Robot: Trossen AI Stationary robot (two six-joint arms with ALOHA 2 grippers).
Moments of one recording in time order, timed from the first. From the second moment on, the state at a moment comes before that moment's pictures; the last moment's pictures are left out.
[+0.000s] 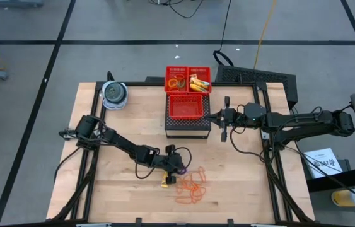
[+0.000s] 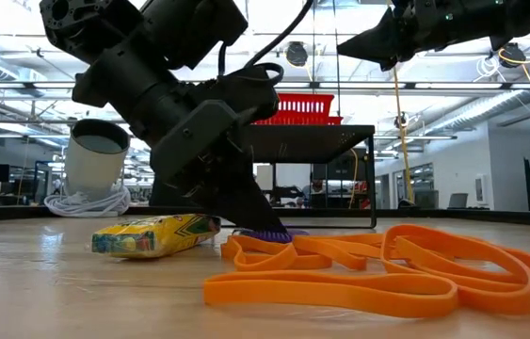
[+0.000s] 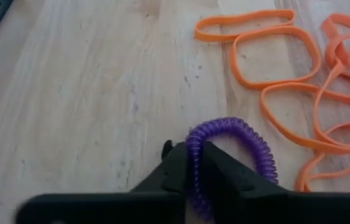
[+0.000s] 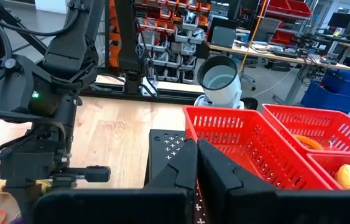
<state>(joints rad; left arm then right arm) -0.29 1.99 0.98 0.15 -0.15 -0.26 -0.12 0.96 0.55 0.30 0.02 -0.14</state>
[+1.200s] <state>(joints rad) -0.09 1.35 0.97 0.03 -0.34 0.12 -0.12 0.63 0.39 0.16 -0.11 0.05</state>
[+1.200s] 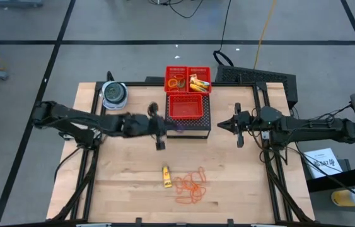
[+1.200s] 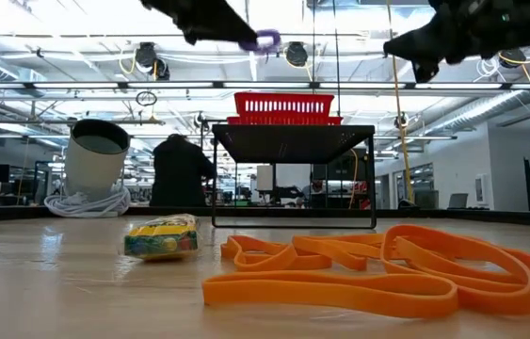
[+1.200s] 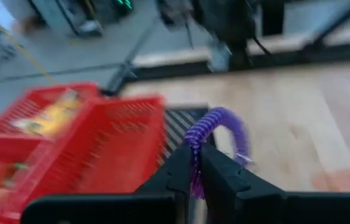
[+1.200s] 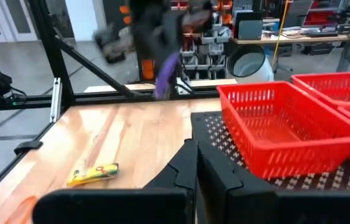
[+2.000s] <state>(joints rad) 0.46 1.47 0.98 0.32 -0.23 0.07 -0.12 0.62 0.27 0.38 -0.11 0.01</state>
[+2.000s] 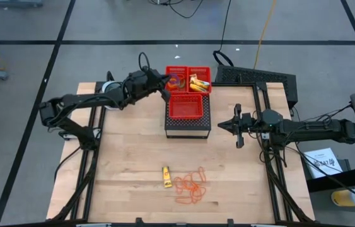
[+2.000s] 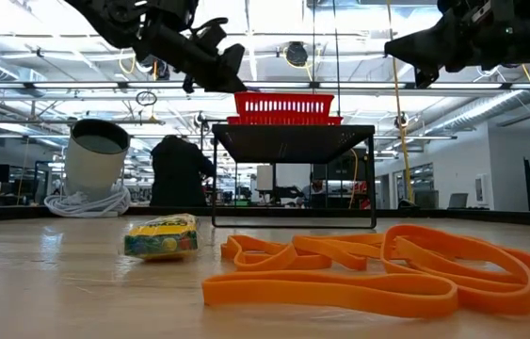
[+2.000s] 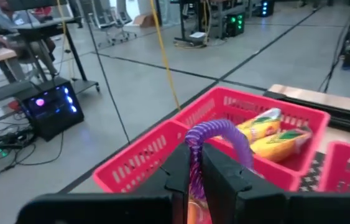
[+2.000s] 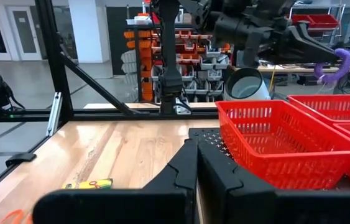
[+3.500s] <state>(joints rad) -0.29 1.51 0.98 -0.28 0.10 -0.10 -0.12 0.62 0.27 0.36 -0.11 -0.01</state>
